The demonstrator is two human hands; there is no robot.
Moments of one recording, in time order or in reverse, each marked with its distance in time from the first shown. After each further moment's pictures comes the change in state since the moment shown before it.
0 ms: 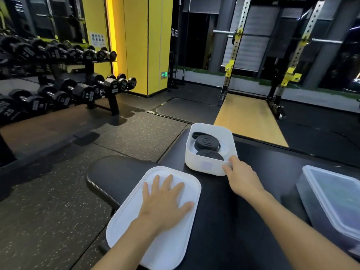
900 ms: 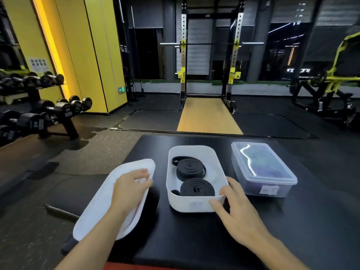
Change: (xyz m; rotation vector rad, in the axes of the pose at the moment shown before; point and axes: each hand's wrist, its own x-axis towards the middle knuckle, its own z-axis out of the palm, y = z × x) left_hand -0.032 0.056 -0.027 -0.851 0.316 0.051; right_hand -0.209 0.095 -0.040 0.259 0.199 -0.085
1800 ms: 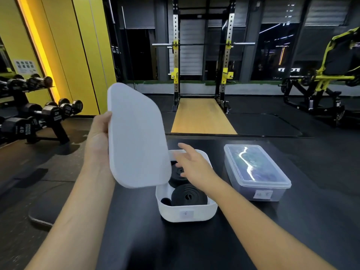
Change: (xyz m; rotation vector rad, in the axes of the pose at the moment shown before) left_hand 0.021 0.142 -0.033 -1.090 -0.098 -0.082; right_hand 0.114 -0.086 -0.004 0.573 -0.180 0.202
